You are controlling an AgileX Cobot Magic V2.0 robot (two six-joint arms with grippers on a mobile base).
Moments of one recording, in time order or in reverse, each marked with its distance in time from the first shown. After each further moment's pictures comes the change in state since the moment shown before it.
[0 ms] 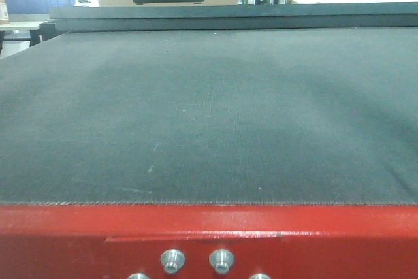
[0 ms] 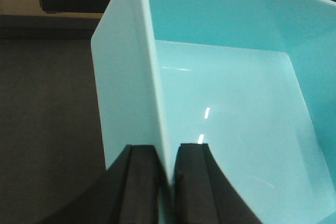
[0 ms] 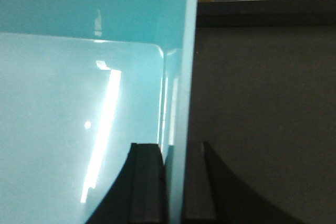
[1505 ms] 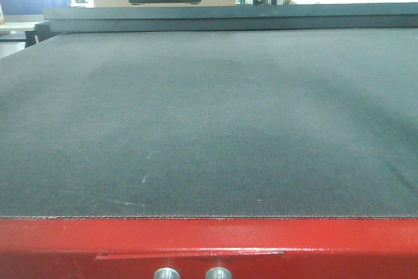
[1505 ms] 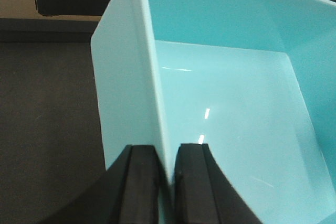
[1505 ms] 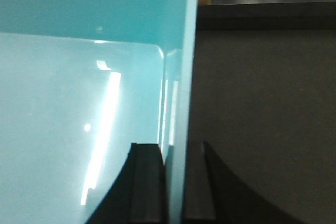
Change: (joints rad) left arm 0.000 0.000 0.000 0.000 -0.003 0.000; right arm 0.000 0.000 0.000 0.000 0.000 0.000
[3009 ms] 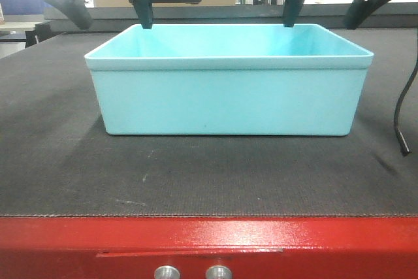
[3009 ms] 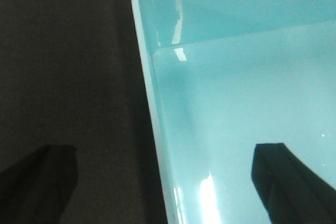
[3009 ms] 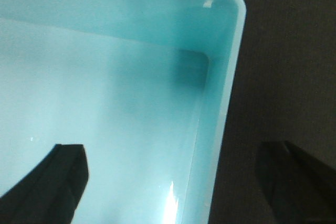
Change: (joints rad) left arm 0.006 0.477 -0.036 0.063 0.218 0.002; right arm -0.006 0.258 -0.043 -0.023 0.454 -0.010
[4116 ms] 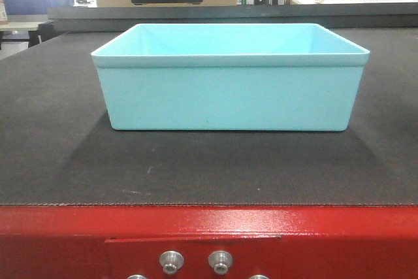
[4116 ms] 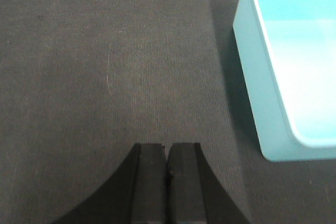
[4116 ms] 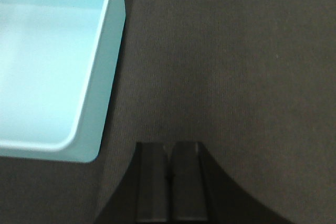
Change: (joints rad) left arm 0.167 -0.850 0.900 0.044 -0.371 0.008; right arm -0.133 -0.829 0.925 -0.083 -0.442 0.000
